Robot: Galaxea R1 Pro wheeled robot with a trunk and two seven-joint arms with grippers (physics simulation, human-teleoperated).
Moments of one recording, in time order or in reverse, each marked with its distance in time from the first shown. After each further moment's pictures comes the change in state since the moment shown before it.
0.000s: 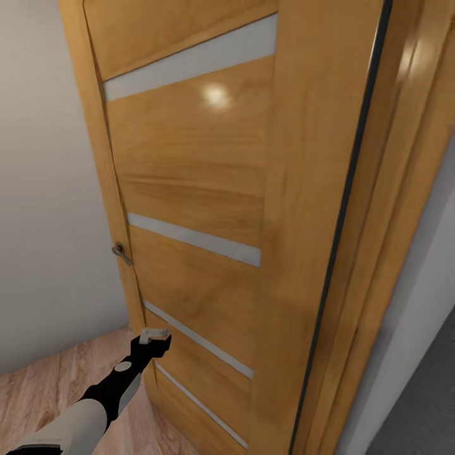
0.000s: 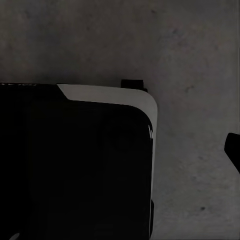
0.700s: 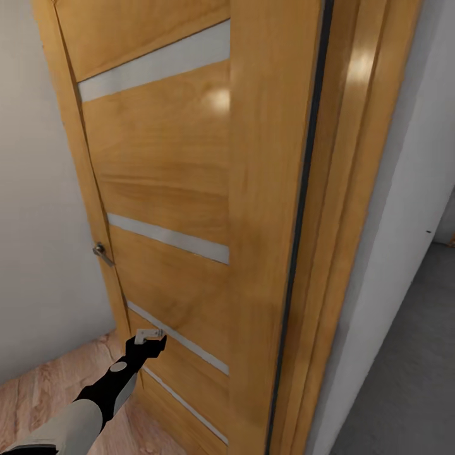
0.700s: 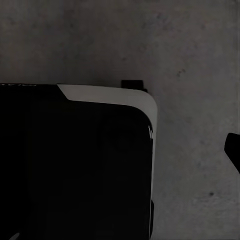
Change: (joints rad) left arm 0.001 0.020 0.007 0.002 -0.001 0.000 0.008; right arm 0.000 0.000 0.000 0.000 0.000 0.000 0.000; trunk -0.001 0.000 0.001
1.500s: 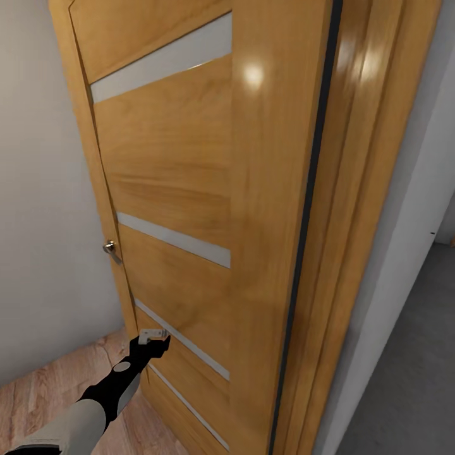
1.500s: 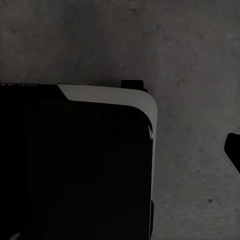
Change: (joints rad) left arm 0.000 -0.015 -0.008 0.000 0.001 0.000 -0.006; right arm 0.000 0.000 0.000 0.000 0.001 0.000 0.000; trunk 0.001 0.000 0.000
